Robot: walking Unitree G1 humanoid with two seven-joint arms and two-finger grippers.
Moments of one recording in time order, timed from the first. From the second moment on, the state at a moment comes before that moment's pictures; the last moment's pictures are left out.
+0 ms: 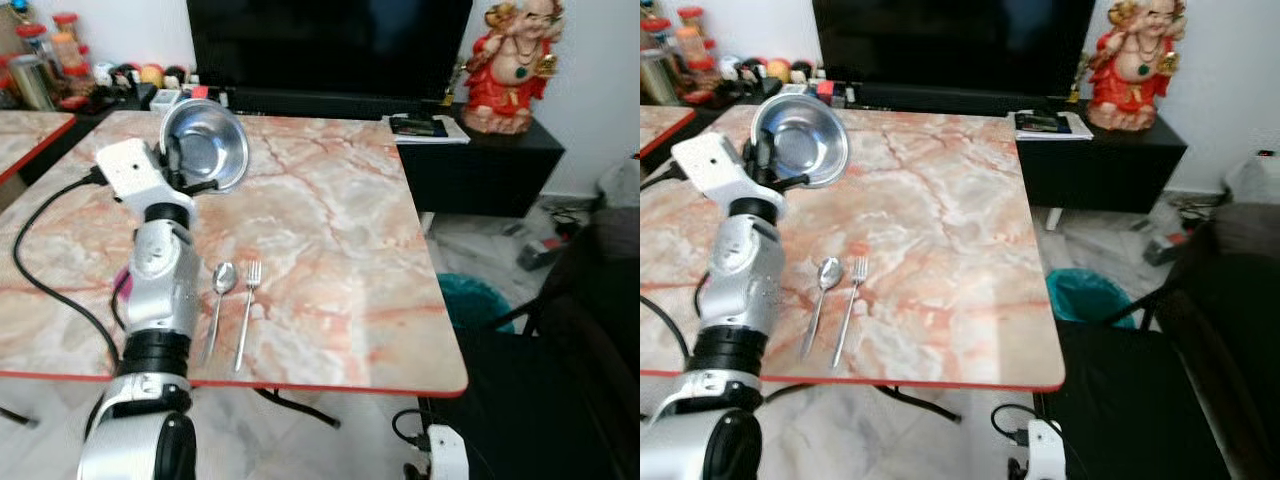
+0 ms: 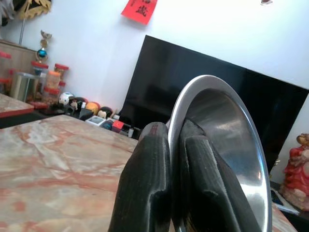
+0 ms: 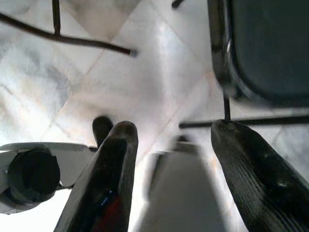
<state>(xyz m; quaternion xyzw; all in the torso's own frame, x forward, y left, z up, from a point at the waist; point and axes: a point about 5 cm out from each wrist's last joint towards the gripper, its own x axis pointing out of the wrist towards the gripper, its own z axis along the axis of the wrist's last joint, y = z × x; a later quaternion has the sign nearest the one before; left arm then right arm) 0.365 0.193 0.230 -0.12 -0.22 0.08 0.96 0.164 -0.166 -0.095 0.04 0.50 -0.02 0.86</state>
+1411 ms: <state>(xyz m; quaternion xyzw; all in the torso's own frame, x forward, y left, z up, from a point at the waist) 0.354 0.207 0.243 -0.11 -0.24 0.11 0.96 0.167 -0.165 -0.094 0.05 0.49 -0.02 0.87</state>
